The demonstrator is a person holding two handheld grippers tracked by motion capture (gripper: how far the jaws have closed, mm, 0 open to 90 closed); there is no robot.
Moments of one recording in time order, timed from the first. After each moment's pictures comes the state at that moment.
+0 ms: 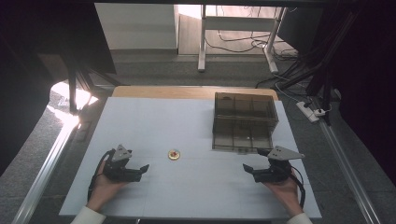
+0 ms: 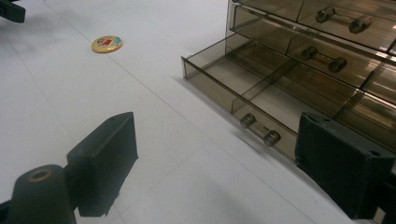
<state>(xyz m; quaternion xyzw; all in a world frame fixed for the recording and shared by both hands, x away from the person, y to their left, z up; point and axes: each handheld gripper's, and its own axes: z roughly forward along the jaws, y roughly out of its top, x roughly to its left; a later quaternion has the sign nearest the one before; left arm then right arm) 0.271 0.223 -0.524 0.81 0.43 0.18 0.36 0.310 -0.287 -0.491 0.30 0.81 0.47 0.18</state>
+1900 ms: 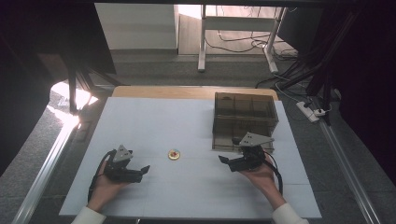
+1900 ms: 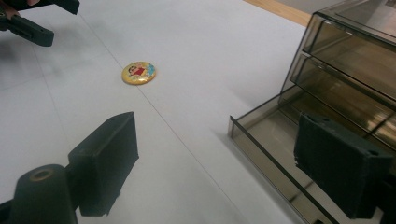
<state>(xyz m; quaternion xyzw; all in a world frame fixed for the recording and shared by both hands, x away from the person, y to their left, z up) 0.270 0.220 -0.525 0.81 0.43 0.18 0.35 0.340 -0.210 -0.475 0.25 0.84 0.46 0.15</state>
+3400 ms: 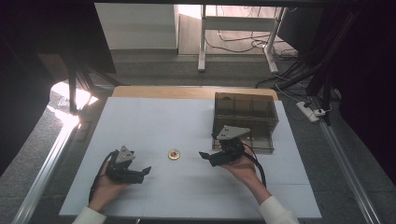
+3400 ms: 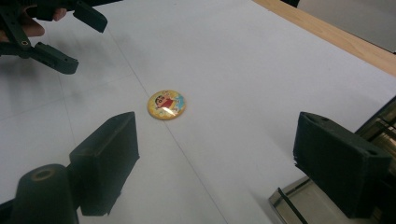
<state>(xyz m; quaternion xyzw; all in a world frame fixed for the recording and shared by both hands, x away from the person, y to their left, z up) 0.270 0.215 -0.526 0.82 0.42 0.18 0.35 0.353 -0.148 -0.465 0.21 0.85 0.46 0.13</state>
